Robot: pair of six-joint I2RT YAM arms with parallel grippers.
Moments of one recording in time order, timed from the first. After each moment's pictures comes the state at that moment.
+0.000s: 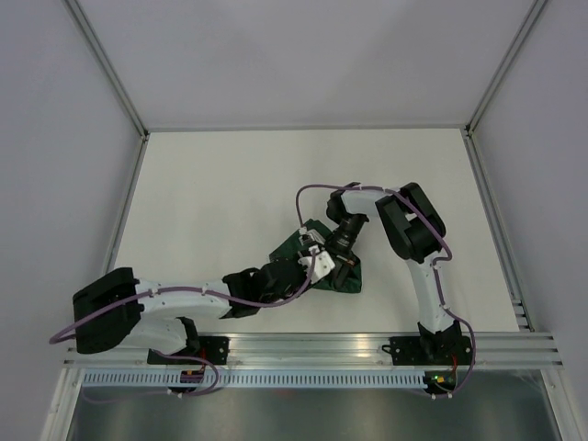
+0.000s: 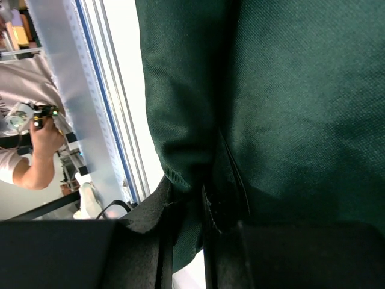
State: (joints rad) left arm -1.16 1.25 0.55 0.28 -0.29 0.14; right arm 0.53 2.24 1.44 -1.31 -0.80 -0.91
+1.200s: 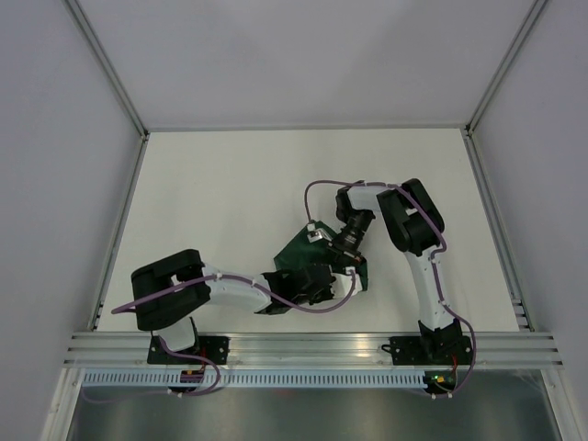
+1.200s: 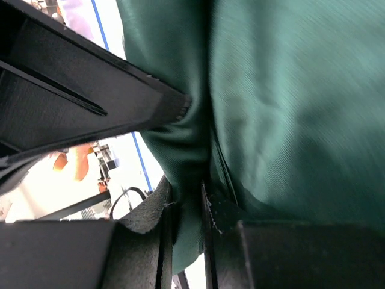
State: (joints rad) left arm -1.23 1.68 0.70 0.29 -0.21 0.34; right arm 0.47 2.33 1.49 -1.43 -0.82 -0.95
